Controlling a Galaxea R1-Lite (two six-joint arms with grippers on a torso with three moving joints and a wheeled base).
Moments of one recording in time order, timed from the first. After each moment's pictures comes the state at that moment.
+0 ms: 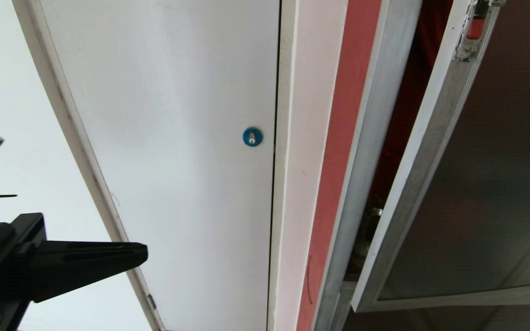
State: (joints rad) left arm -0.40 1.01 -0.77 -0.03 -0.72 -0.08; right arm 0.01 0.00 0.00 -0.01 0.00 0.03
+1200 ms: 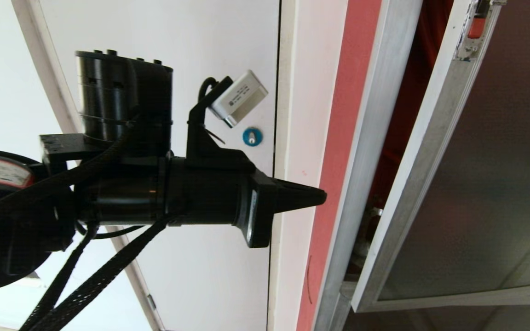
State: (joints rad) left arm -0.78 1.58 -1.15 -0.27 -0.56 -0.12; right arm 0.01 0.00 0.00 -0.01 0.00 0.03
